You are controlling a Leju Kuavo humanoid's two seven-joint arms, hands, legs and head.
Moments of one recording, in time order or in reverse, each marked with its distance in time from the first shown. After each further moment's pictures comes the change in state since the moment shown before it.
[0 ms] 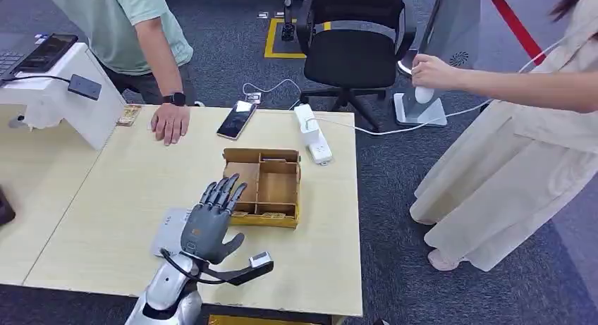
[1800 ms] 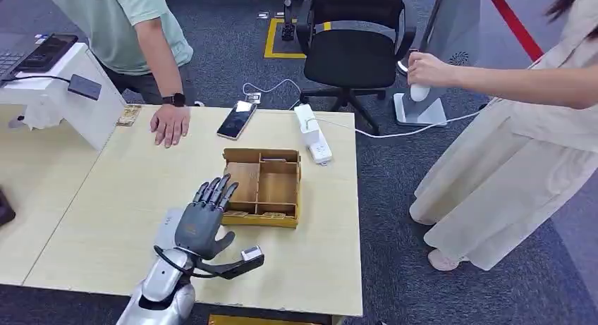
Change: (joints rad) left arm -0.049 0.021 0.054 0.106 -0.013 -0.002 0.000; right arm 0.010 0.000 0.000 -0.007 0.000 0.010 -0.010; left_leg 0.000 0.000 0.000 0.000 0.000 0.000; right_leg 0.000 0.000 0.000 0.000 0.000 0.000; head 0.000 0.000
